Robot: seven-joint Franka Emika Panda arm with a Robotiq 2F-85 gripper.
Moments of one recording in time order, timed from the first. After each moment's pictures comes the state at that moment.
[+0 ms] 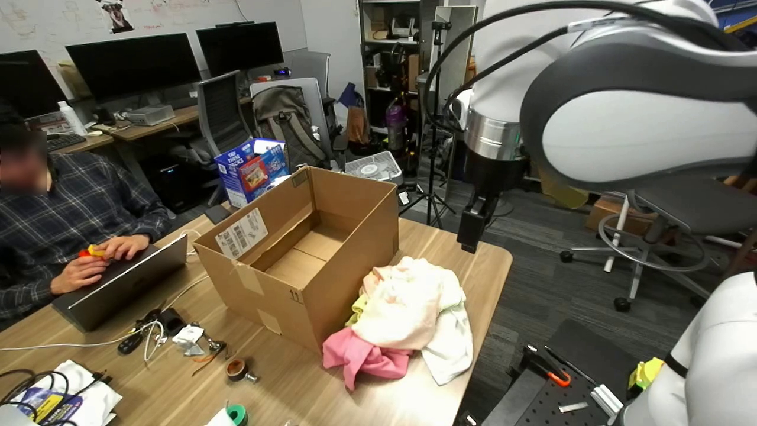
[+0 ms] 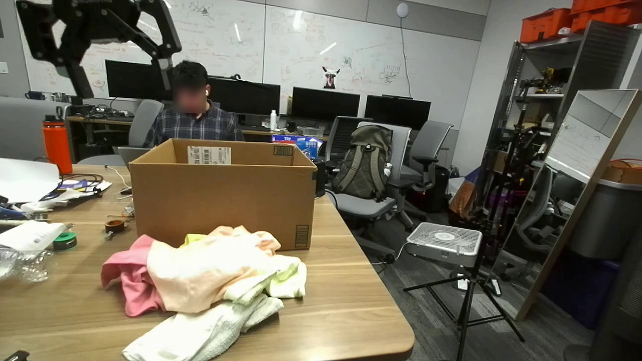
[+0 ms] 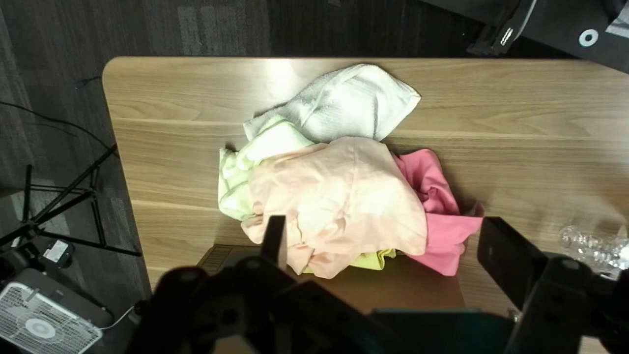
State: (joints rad) arm 0.11 -0.86 0.14 -2.65 -0.12 1.91 -0.12
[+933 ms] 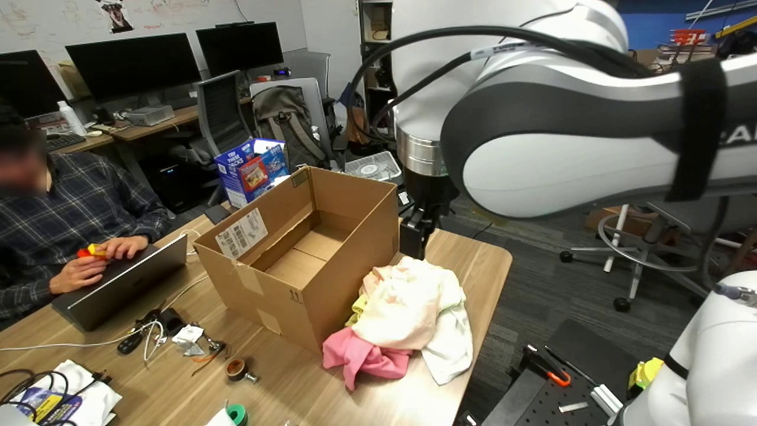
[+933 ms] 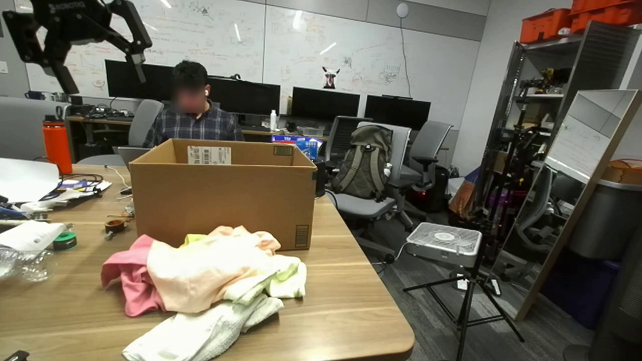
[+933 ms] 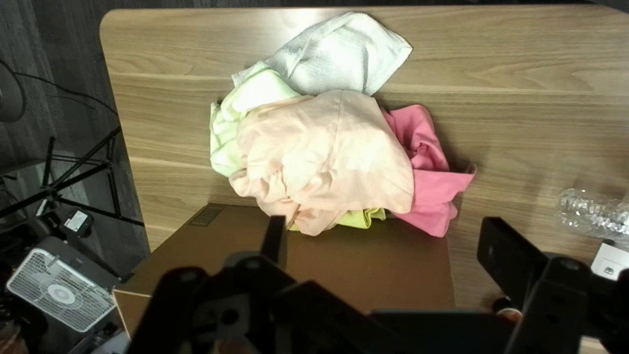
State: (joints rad) arm 0.13 -0.67 0.29 -2.52 -0.13 1.97 0.04
